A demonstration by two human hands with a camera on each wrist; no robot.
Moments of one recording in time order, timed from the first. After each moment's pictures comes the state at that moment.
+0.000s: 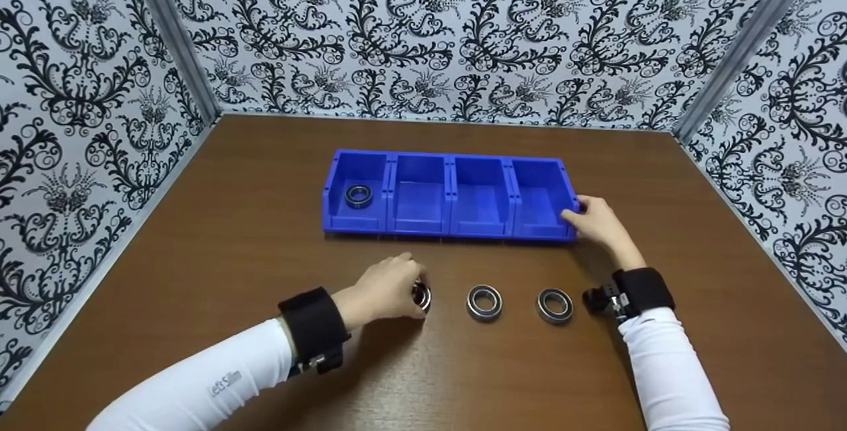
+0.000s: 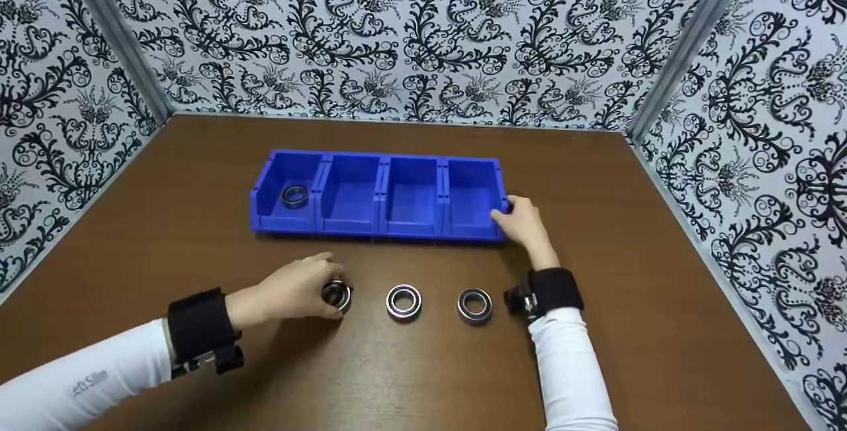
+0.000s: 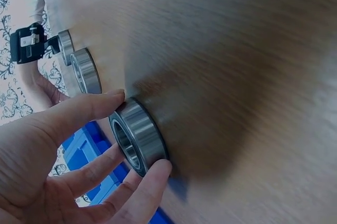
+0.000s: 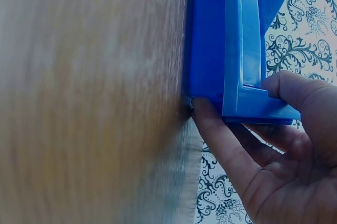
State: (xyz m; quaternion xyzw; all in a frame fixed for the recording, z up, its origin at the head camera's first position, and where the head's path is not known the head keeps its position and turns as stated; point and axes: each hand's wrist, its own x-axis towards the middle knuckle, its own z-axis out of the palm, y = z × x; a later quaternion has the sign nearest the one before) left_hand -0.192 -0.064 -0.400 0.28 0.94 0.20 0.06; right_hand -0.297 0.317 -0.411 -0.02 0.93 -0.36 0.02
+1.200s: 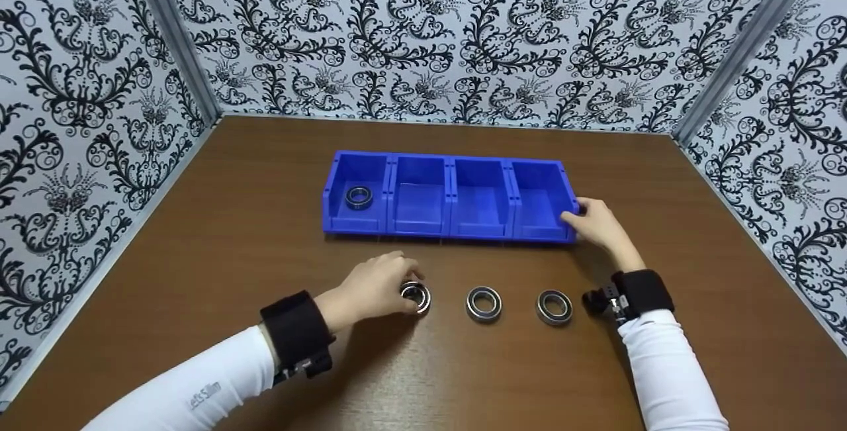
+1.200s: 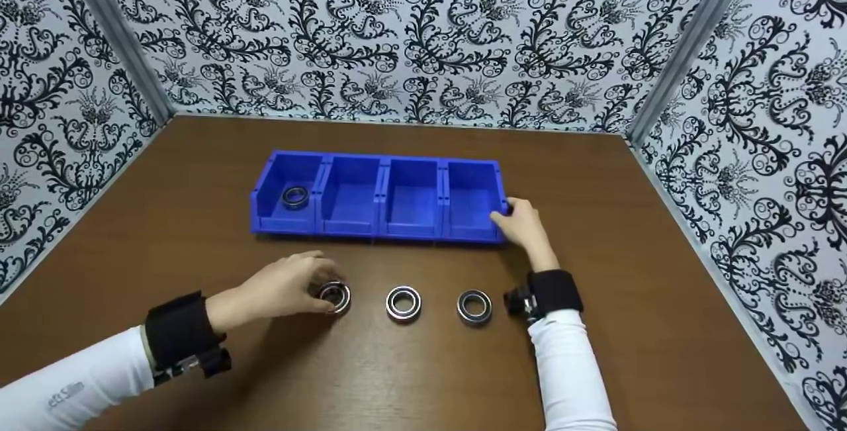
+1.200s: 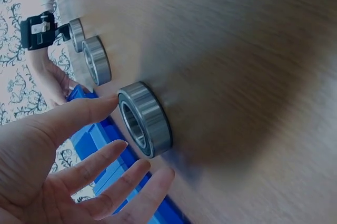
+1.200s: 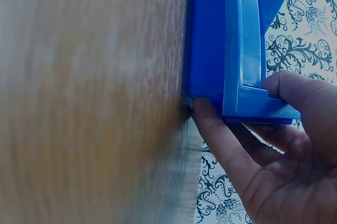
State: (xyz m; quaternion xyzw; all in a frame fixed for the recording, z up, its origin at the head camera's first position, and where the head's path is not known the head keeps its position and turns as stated) left_hand -0.193 -0.079 -0.396 0.27 0.93 0.23 0.05; right_hand -0.297 0.318 -0.409 -0.03 0.93 -0.37 0.03
